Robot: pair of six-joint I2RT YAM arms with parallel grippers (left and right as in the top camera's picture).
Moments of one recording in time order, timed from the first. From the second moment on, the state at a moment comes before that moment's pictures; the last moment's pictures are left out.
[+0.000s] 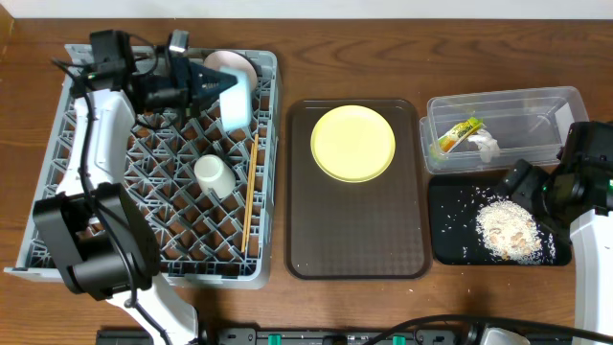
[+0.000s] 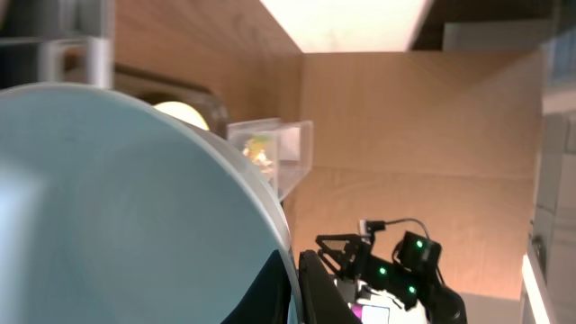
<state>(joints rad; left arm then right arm) 0.23 1.92 1.56 -0.81 1.32 -0.35 -0.28 1.24 1.11 -1.14 0.04 0.41</state>
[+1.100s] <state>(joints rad) 0.37 2.01 1.54 -0.89 1.09 -0.25 -0.28 1.24 1.11 -1.14 0.04 0.41</state>
